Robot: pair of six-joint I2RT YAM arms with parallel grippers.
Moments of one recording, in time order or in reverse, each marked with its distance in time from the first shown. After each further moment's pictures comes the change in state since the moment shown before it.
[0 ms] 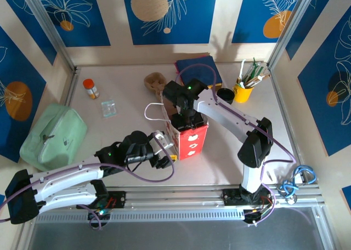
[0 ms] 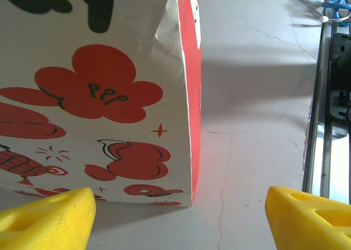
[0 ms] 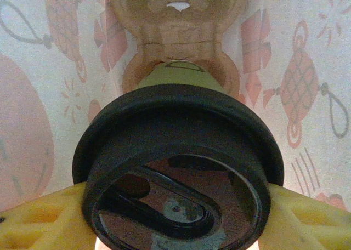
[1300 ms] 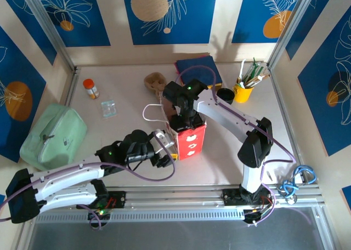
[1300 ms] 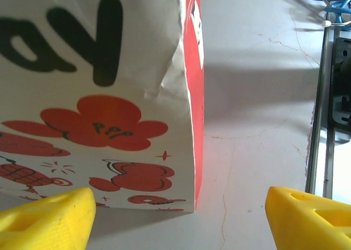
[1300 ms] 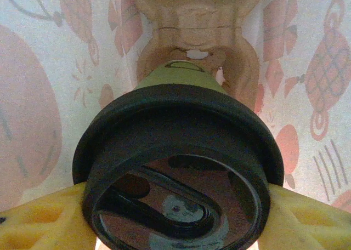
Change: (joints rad) left arm 0.000 0.016 0.021 0.000 -0.007 0.000; right arm 0.000 0.000 -0.008 -0.005 -0.069 -0.004
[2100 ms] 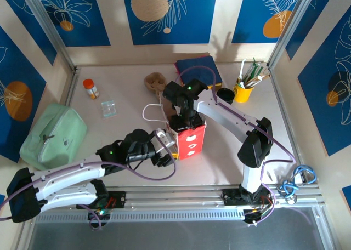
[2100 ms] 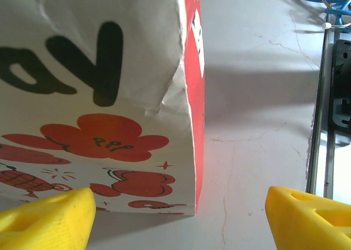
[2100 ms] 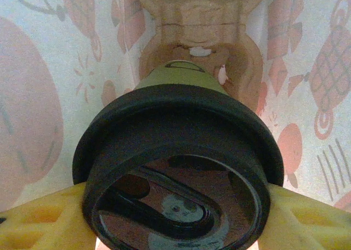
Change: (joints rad) left arm 0.000 0.013 0.013 0.000 0.000 0.000; right arm 0.000 0.000 0.000 -0.003 -0.009 -0.008
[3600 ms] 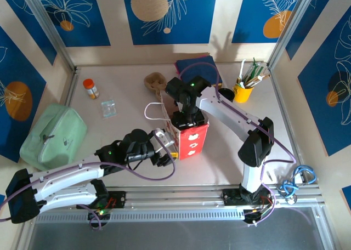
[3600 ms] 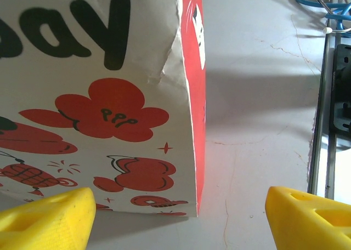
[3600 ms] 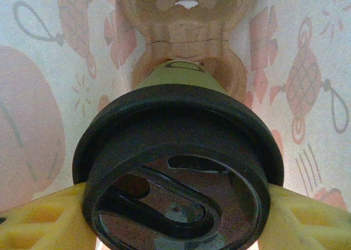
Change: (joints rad) left arm 0.000 -0.016 -0.001 0.000 -0.008 -0.001; right arm -0.033 0.000 0.031 -0.006 0.019 -0.011
